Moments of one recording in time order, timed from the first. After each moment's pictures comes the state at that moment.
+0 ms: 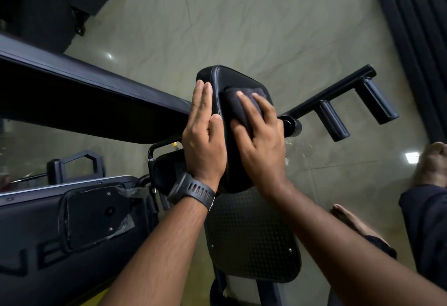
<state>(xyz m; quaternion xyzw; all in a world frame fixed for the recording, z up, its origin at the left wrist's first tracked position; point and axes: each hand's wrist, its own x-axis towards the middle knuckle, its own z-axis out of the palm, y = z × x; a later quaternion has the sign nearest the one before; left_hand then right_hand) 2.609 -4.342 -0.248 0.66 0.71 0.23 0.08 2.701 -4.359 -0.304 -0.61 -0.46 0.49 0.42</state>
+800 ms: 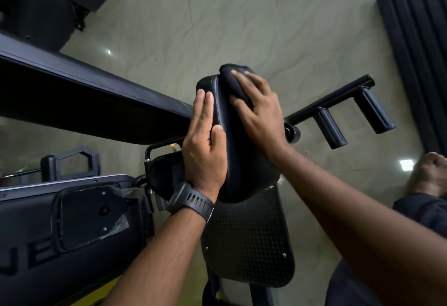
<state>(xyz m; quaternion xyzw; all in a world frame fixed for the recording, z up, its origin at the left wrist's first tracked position) 2.608 -4.347 -0.249 0.65 0.72 0.22 0.09 2.702 -4.288 -0.332 -0.56 -0.51 0.51 0.41</state>
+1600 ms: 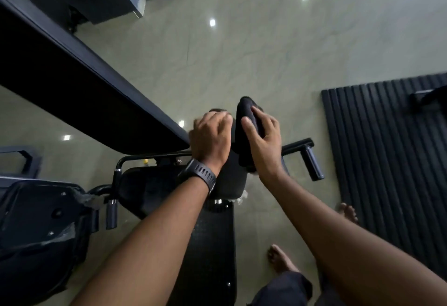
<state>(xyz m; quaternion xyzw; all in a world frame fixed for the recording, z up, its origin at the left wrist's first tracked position) 2.649 -4.314 -0.189 0.57 0.78 0.24 0.13 2.767 -4.315 -0.230 -0.55 -0.41 0.54 0.48</state>
